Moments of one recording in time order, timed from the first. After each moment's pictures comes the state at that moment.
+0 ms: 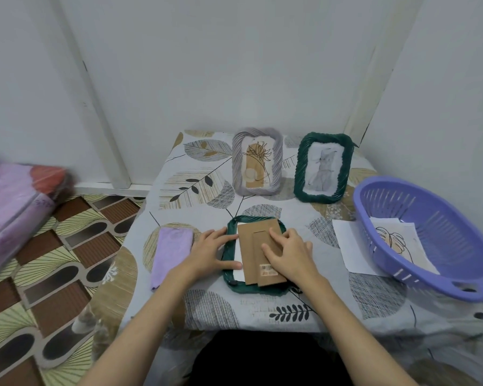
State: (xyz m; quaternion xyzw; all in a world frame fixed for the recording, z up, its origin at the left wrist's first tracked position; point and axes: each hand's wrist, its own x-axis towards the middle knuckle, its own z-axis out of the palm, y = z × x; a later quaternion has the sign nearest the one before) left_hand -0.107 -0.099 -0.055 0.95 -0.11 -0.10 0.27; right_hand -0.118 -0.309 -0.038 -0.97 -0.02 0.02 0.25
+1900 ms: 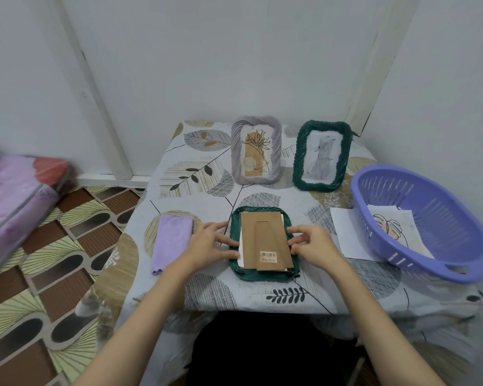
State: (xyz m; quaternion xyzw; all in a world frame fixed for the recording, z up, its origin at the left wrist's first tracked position) left_hand -0.131 -0.108 -0.041 0.93 -0.07 -0.07 0.36; right_hand -0.137 -0.349 -0.014 -0.88 0.06 0.10 0.45
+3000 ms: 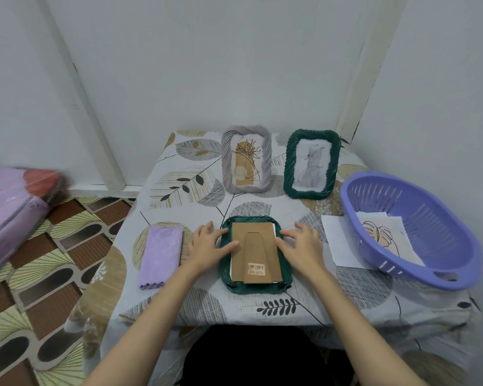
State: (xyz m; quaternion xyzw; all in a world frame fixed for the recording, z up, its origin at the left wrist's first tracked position) left_hand -0.110 -0.131 -0.053 0.94 0.01 -0.05 0.33; right_hand -0.116 -0.349 -0.044 -0.96 0.04 -0.02 0.28
